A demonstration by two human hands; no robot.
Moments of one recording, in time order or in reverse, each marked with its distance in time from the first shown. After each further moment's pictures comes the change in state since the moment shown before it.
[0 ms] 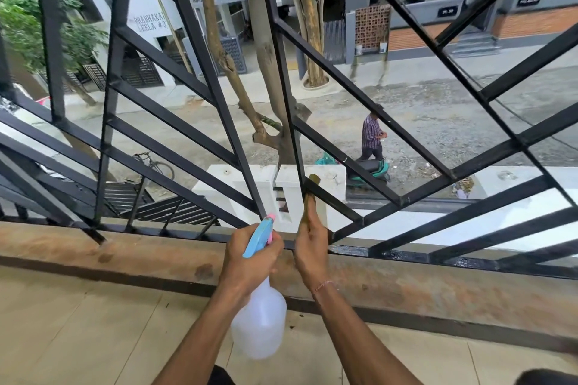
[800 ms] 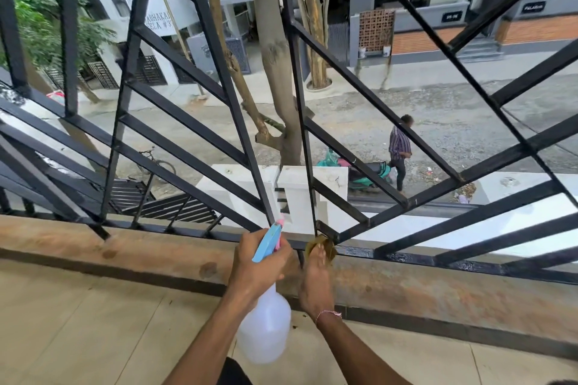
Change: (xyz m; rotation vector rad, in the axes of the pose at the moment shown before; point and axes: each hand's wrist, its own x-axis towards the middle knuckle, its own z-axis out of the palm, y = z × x) left_hand -0.004 -0.012 -0.002 0.011 -0.041 0.008; right_hand -0.039 0.091 0.002 -0.738 -0.262 0.125
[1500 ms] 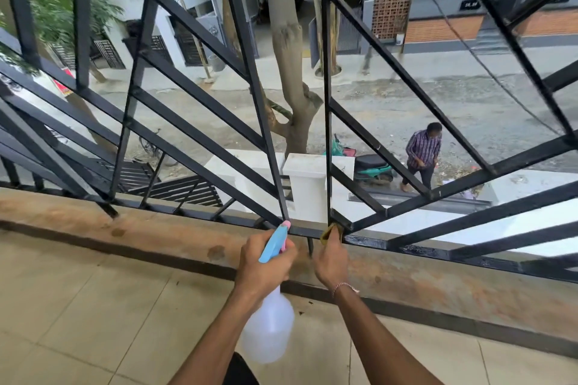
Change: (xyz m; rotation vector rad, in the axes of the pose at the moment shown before) left_hand -0.004 -0.028 -0.009 0.021 0.025 -0.082; right_hand 0.016 -0.021 -0.020 0.223 0.055 0.247
